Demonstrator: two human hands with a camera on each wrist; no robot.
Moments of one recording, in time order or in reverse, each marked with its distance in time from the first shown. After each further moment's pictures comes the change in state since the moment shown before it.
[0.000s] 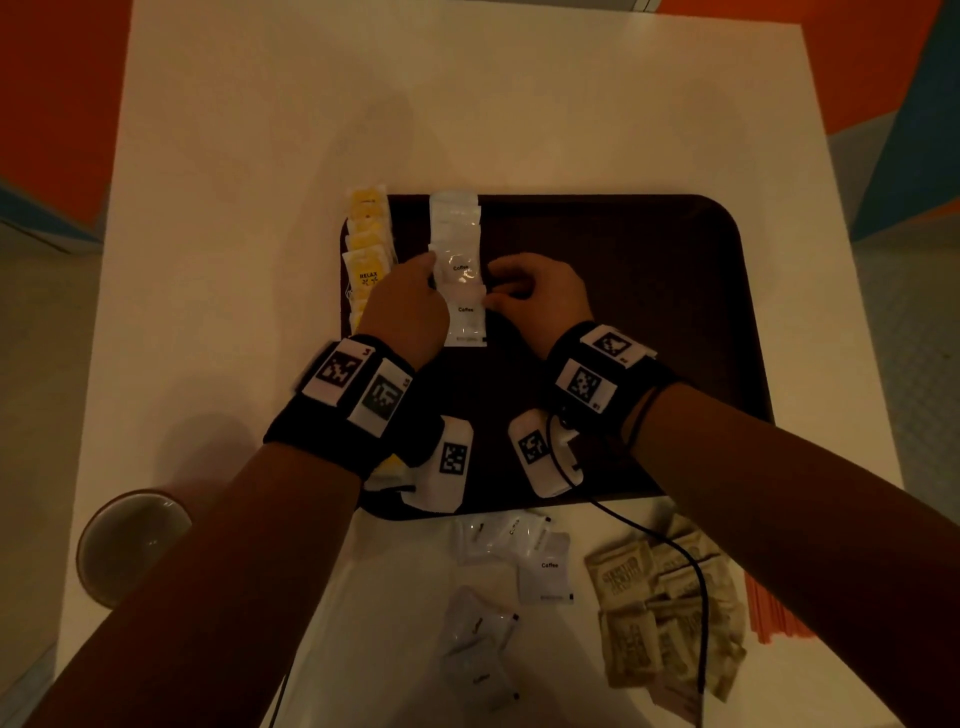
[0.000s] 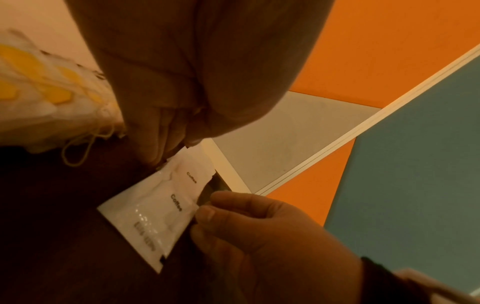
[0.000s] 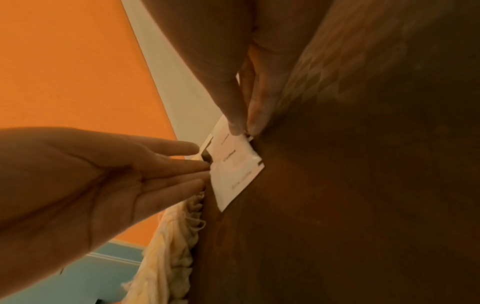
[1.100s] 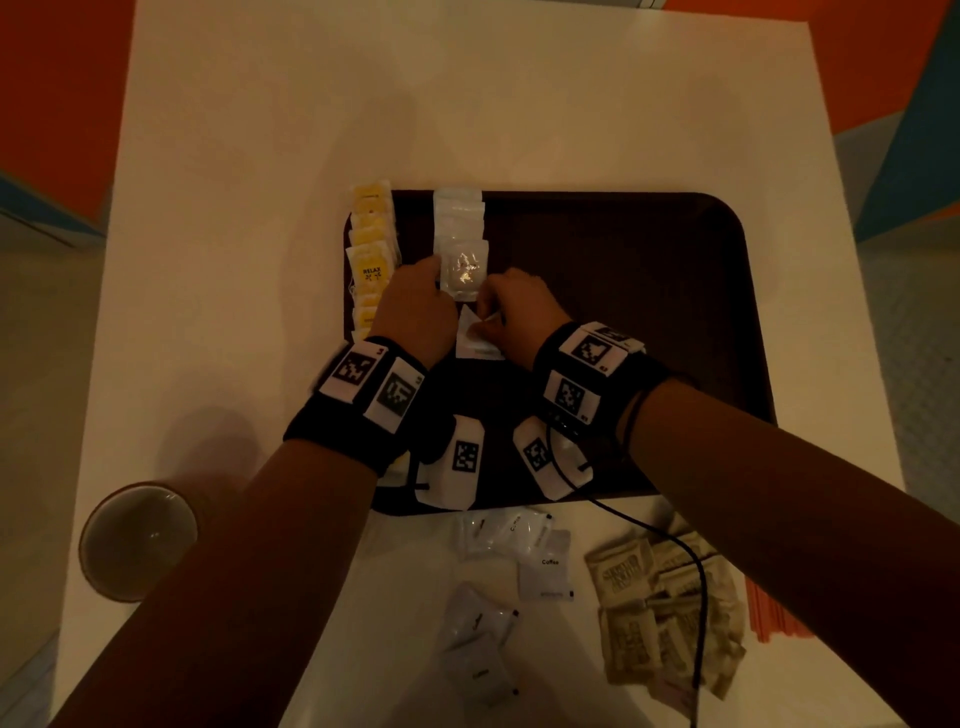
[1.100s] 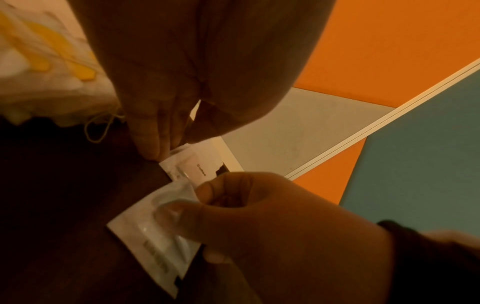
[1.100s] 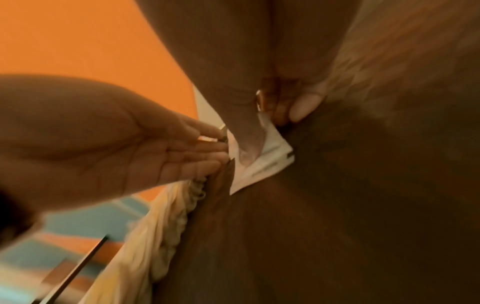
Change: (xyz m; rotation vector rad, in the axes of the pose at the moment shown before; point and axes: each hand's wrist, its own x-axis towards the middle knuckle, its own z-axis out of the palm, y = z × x) left_hand -0.002 0.000 0.009 -0.028 0.090 0.069; right_hand -0.002 -0.011 0.009 -0.546 -0.312 -0.065
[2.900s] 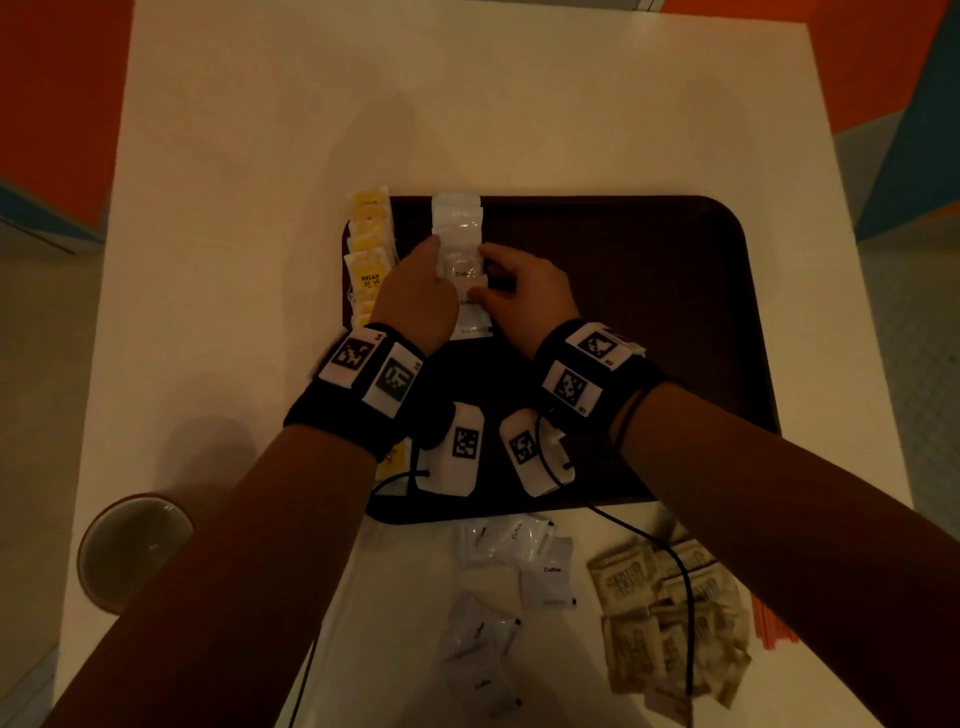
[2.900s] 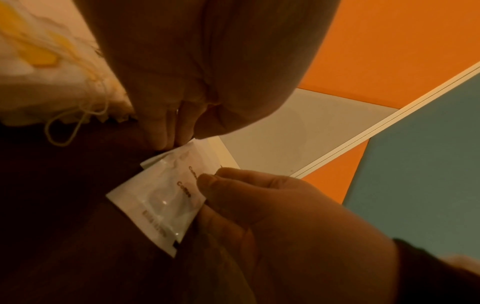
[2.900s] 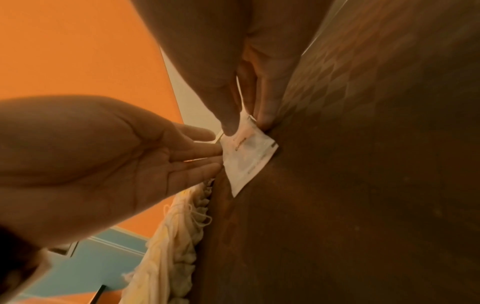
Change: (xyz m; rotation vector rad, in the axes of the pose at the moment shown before) left_hand 0.017 0.002 -0.001 -0.172 -0.029 -0.005; right_hand 0.006 -0.001 -0.001 0.424 0.312 -0.027
